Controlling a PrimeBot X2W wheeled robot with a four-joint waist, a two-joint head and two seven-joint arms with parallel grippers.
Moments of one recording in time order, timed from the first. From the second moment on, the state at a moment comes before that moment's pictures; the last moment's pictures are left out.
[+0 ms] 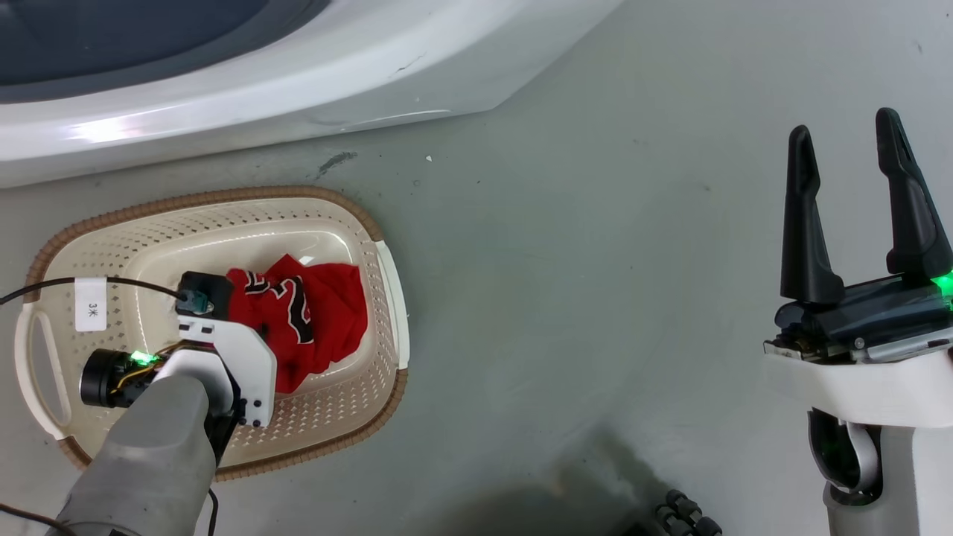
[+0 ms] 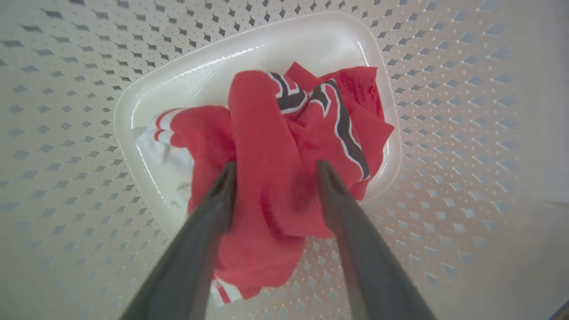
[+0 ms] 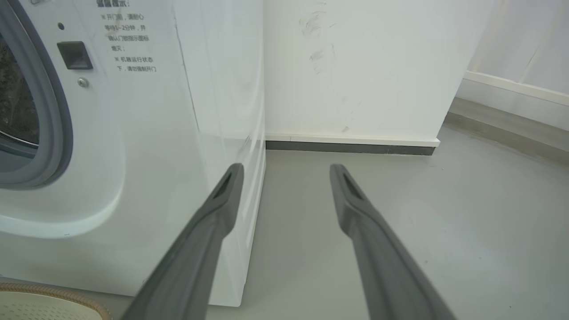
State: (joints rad) left arm -0.81 0.32 -0.77 1.27 -0.68 -0.05 -0.09; right arm -0.26 -0.05 0.04 -0.24 0.12 0.13 -0.26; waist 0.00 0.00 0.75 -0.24
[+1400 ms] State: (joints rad) left arm -0.81 0.40 -0.37 0.72 -0.41 0.03 -0.26; right arm -0.14 -0.05 0.06 -0.20 0.11 0.13 -0.26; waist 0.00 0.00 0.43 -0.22
